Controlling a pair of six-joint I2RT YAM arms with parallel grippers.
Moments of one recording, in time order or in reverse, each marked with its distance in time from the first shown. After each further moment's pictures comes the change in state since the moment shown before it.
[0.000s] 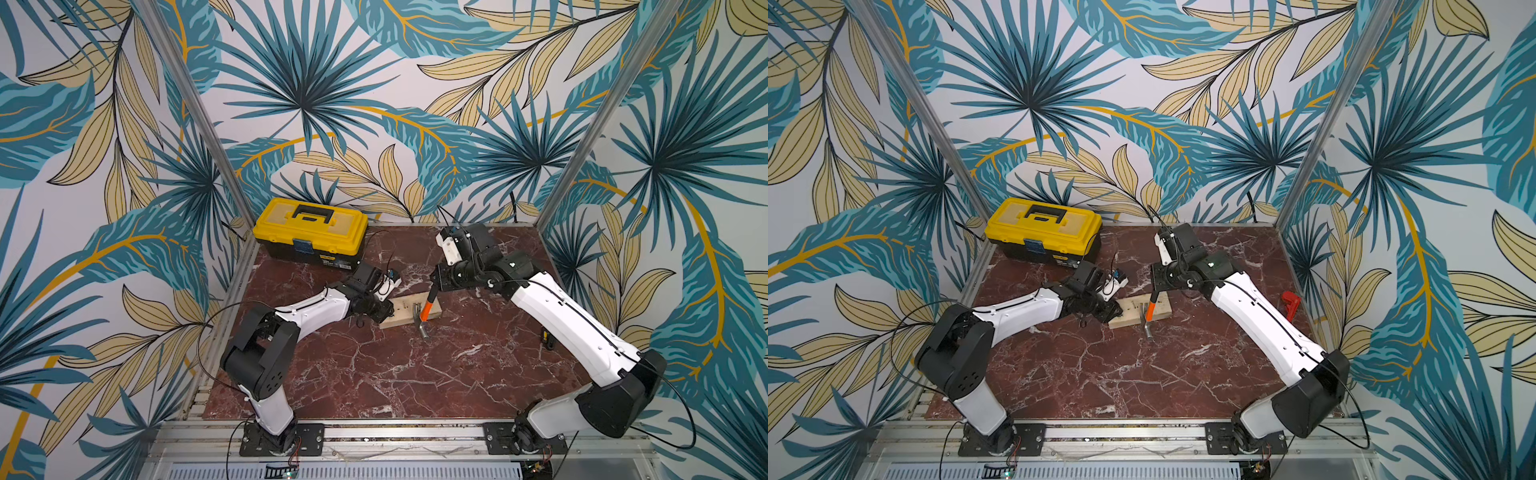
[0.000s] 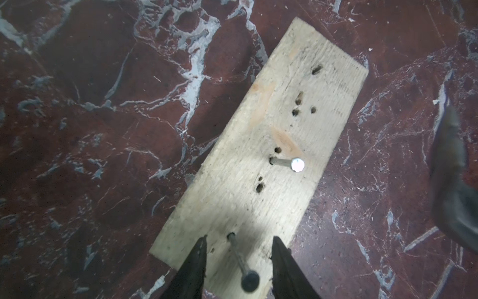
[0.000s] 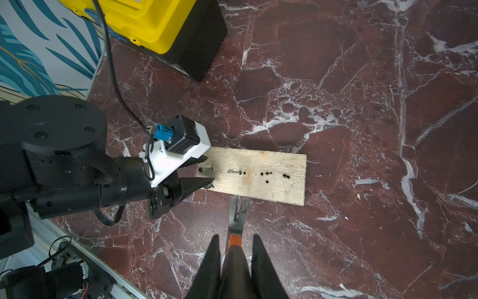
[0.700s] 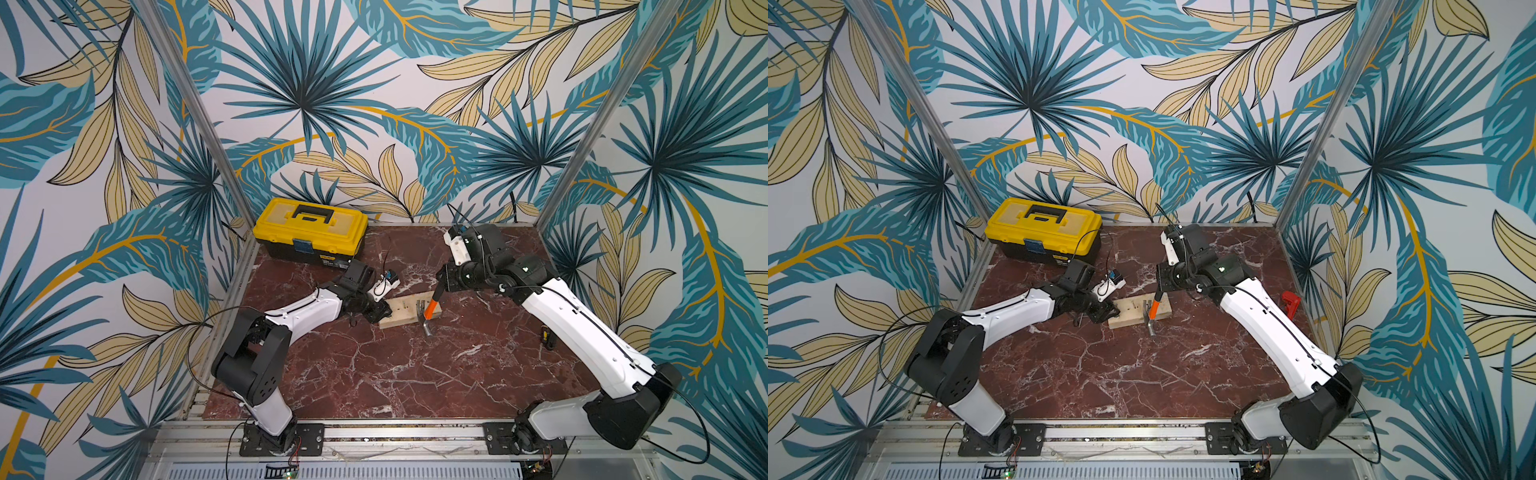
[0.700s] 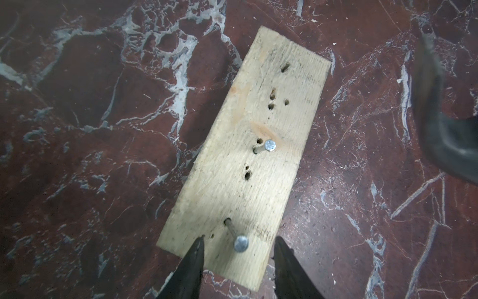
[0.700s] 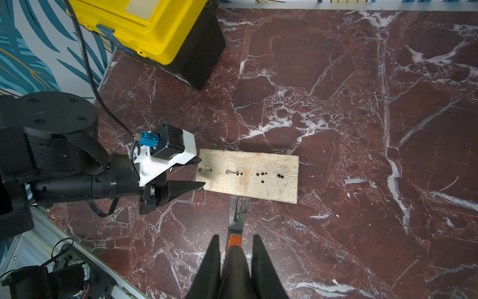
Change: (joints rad) left arm 0.048 -0.046 -0.029 0.004 0.112 0.157; right arm -0.009 -0.062 -0.020 -0.005 0.010 -0.005
